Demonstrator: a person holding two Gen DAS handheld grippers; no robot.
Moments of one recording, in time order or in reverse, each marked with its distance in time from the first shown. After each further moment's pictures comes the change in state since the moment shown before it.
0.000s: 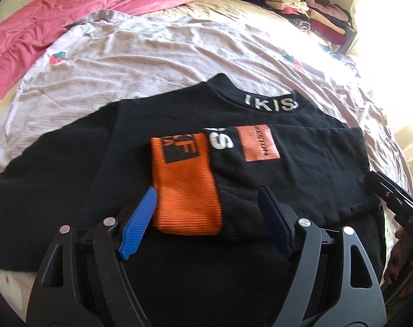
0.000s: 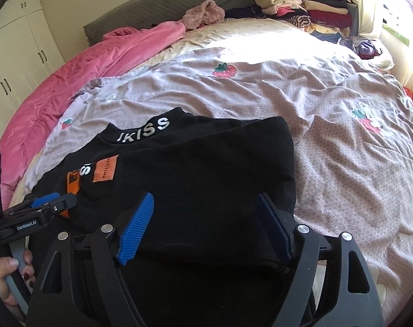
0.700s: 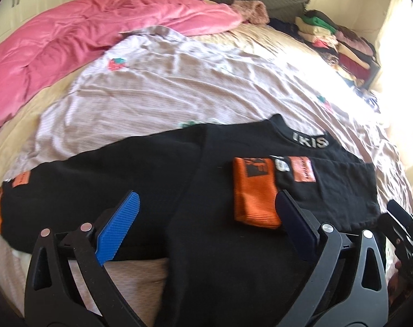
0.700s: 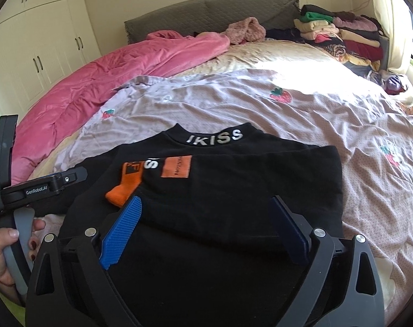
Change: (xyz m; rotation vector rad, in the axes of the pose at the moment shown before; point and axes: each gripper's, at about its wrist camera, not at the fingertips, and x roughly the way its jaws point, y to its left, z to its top) left arm -0.062 0.068 -0.005 -0.145 -0.123 0.114; right arm -0.033 0.082 -0.010 -0.162 -0.067 0.105
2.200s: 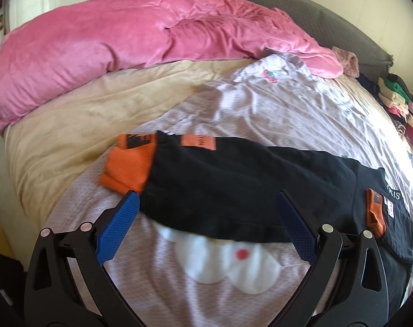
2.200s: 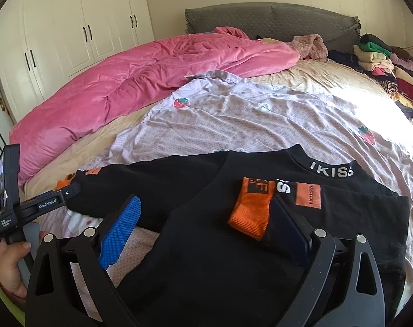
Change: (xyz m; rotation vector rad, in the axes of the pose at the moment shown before) left arm -0.064 0.204 -0.056 -0.351 -0.099 0.283; right arm 0.026 0.168 0.016 -0.214 0.012 0.159
